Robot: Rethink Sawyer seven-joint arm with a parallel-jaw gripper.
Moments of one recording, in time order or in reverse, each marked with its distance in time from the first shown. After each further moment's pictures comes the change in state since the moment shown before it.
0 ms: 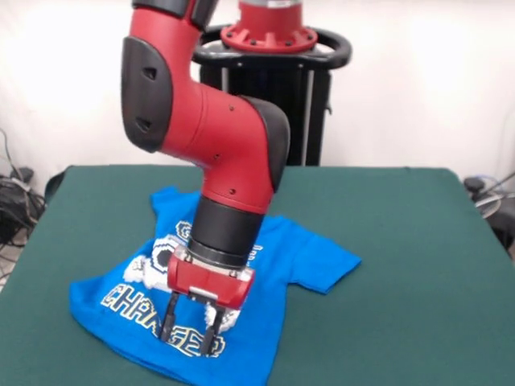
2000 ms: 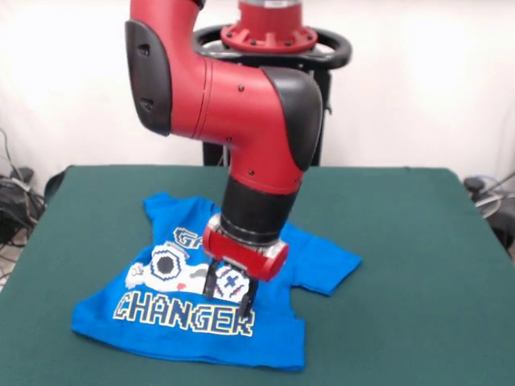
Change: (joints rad) arm -0.102 -0.162 0.212 0.142 0.158 0.348 0.000
